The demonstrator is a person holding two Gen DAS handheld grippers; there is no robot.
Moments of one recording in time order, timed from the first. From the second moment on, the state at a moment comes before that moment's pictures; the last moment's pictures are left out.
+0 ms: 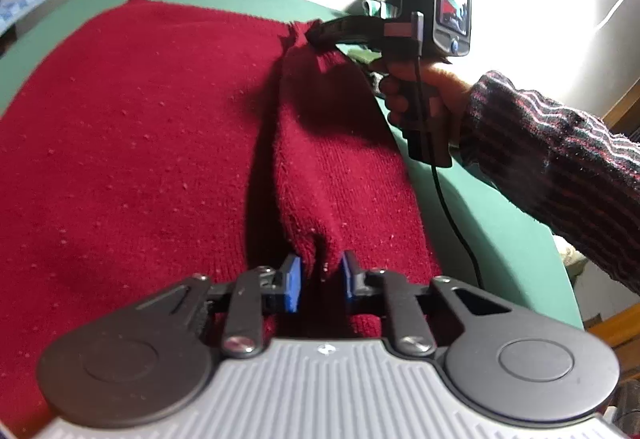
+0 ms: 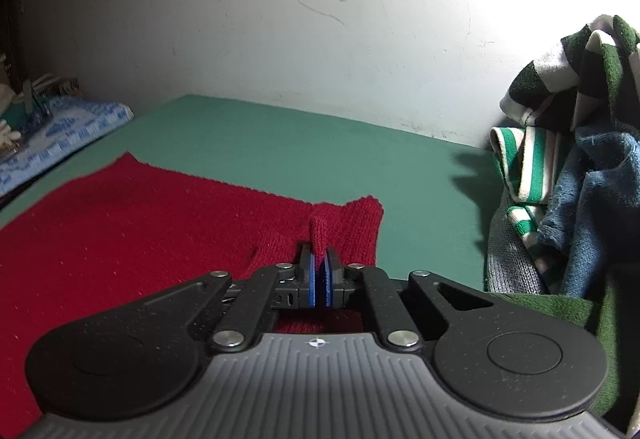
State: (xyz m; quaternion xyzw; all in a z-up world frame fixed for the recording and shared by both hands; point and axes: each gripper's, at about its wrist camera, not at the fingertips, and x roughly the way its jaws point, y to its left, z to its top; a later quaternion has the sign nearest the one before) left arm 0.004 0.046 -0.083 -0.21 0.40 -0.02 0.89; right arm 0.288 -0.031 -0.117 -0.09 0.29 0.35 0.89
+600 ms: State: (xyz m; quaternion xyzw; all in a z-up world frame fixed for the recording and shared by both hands) left arm 0.011 0.057 -0.085 -0.21 0.42 -0.09 0.88; right arm 0.168 -0.187 -0.061 0.02 0.40 0.46 0.79
